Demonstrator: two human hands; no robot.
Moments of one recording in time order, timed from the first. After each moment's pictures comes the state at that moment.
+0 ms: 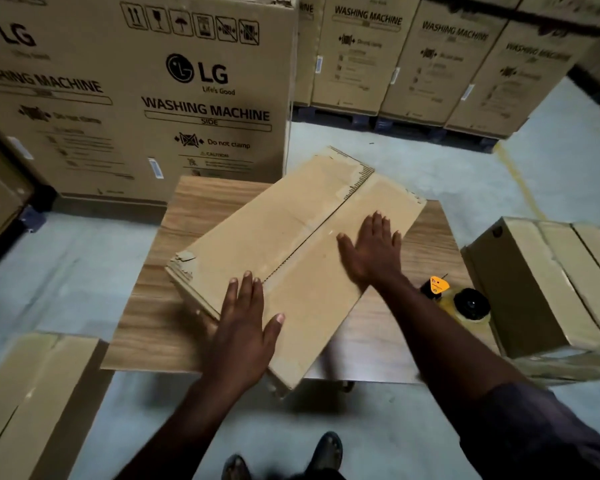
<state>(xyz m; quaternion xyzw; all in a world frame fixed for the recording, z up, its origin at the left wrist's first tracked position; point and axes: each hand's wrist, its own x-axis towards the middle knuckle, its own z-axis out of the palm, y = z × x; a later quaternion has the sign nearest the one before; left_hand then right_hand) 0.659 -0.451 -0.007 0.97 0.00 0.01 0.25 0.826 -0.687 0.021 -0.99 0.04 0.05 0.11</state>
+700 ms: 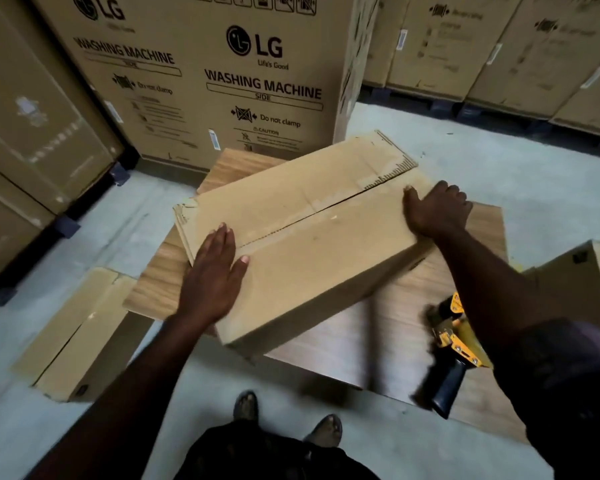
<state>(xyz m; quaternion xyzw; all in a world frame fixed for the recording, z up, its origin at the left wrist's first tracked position) 0.700 -0.448 0.005 0.97 0.16 0.01 0.20 0.953 -0.782 0.023 -0.99 0.07 -0.01 0.10</state>
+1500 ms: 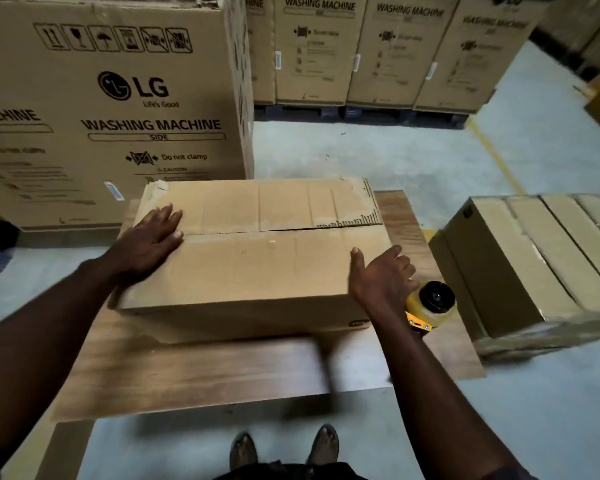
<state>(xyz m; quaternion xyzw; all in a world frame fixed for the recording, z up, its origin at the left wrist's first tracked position) 0.881 -0.339 0.021 0.98 -0.09 -0.10 0.15 0.804 -0.767 0.021 -0.94 0.31 -0.03 0.16</state>
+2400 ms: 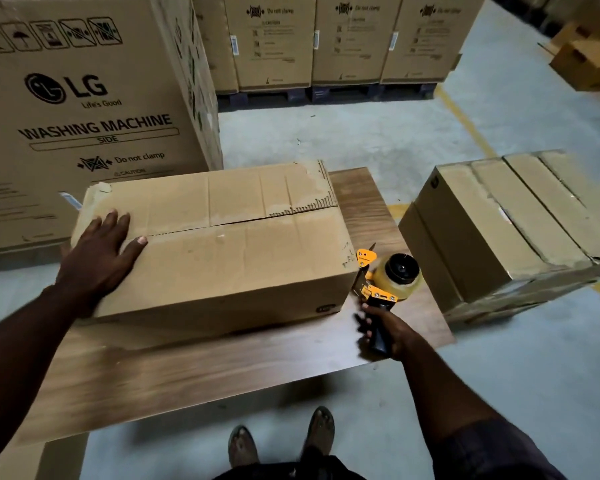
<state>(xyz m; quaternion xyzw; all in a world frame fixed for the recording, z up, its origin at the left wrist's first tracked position) 0.862 -0.392 0.023 1.00 -0.01 -0.02 0.09 0.717 -0.914 -0.117 -0.45 0.45 0.28 0.73</state>
